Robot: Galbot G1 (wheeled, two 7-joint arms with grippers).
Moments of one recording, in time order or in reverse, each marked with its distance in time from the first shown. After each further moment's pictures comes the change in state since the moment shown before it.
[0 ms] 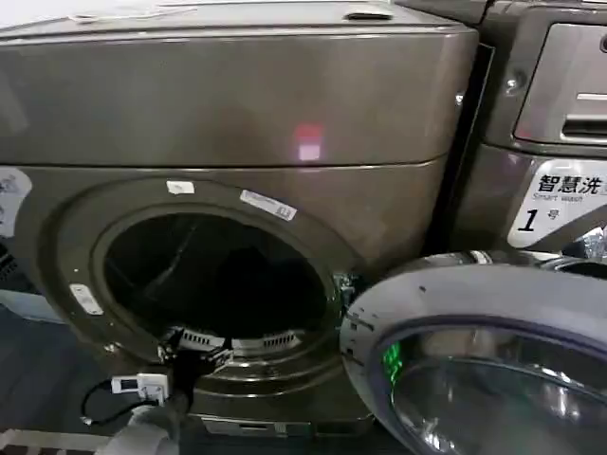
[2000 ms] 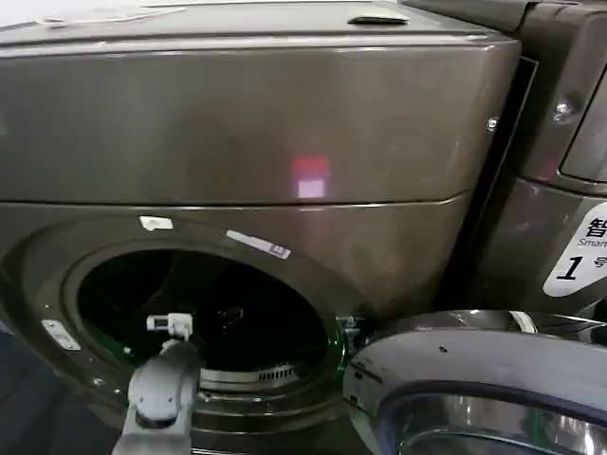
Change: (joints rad) left arm -0.374 0.010 0.010 0.363 0.048 0.000 0.067; right arm -0.006 -0.007 -0.003 -0.011 -0.004 0.048 0.006
